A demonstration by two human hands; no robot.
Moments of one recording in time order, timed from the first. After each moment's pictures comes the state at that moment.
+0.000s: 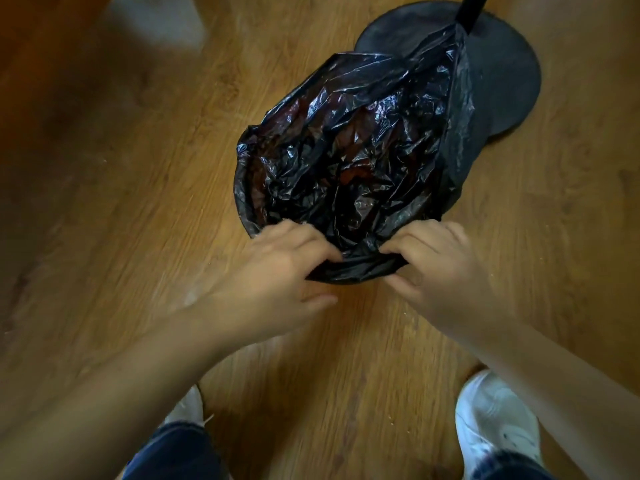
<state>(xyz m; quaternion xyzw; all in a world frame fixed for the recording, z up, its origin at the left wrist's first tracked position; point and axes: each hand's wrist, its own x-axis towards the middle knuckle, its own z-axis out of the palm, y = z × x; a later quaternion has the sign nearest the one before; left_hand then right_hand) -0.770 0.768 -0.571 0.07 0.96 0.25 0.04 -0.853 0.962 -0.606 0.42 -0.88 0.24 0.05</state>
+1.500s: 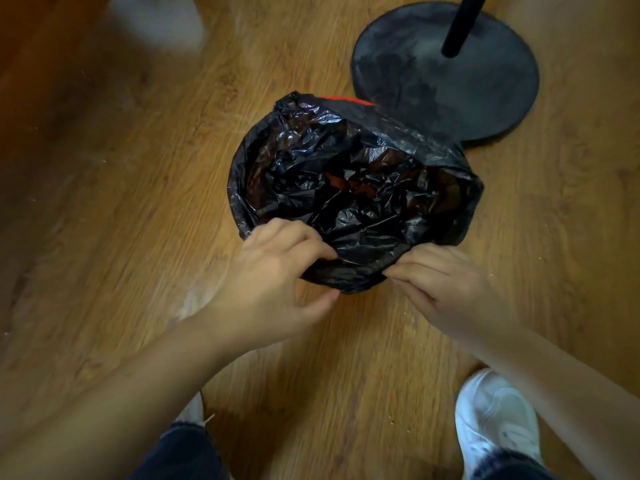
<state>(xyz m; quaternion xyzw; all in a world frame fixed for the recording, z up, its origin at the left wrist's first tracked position) -0.764 0.768 -0.576 0.04 0.97 0.25 0.00 -0.850 0.981 -0.613 0.49 -0.83 0.27 0.02</state>
